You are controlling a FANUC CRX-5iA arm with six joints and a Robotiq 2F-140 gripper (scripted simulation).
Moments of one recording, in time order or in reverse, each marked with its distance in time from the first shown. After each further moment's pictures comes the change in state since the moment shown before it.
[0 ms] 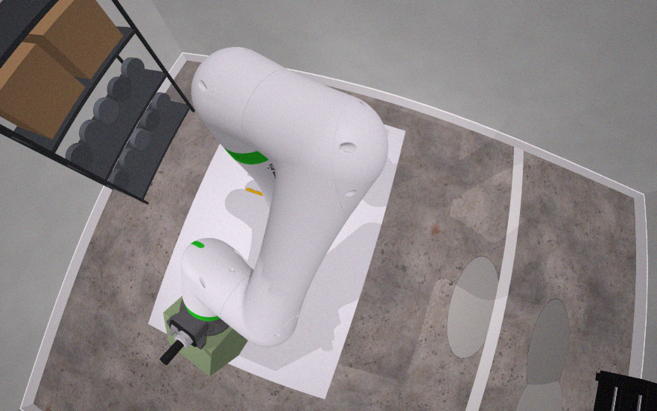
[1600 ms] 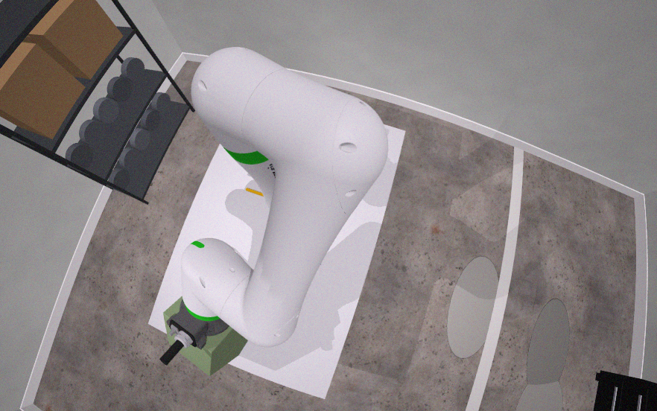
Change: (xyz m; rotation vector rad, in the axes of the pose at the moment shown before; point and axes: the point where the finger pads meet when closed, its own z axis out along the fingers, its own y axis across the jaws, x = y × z) arm 0.000 0.000 0.000 0.000 0.000 0.000
